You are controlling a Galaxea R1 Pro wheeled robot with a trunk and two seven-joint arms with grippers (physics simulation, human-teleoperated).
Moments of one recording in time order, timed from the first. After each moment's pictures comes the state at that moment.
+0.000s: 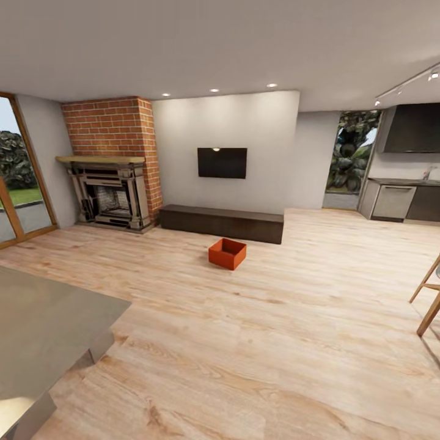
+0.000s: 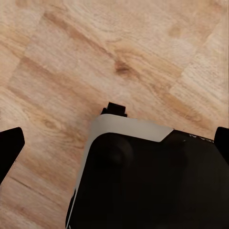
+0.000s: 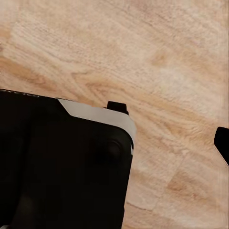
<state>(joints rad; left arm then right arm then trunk) -0.23 0.00 -0.01 0.00 0.27 -0.01 0.11 -0.17 0.03 0.20 0.03 -0.01 -0.11 -0.06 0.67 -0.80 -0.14</state>
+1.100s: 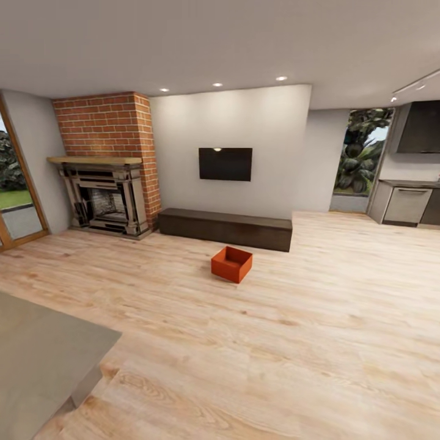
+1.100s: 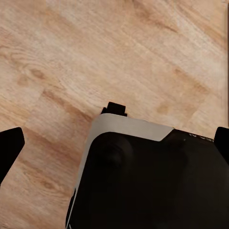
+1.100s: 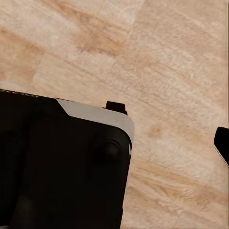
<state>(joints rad) -0.23 0.00 -0.01 0.00 0.27 -0.01 0.11 -0.17 0.03 0.20 0.03 -0.01 -0.12 -0.06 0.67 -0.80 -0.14</state>
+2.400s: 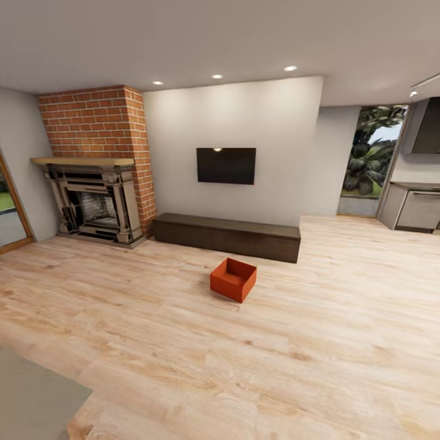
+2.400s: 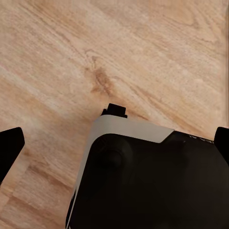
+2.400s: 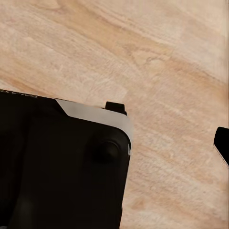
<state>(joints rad) -0.23 0.00 -0.01 0.00 0.27 -0.02 0.11 -0.17 0.03 0.21 0.03 -0.01 -0.12 -0.06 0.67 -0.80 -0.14</state>
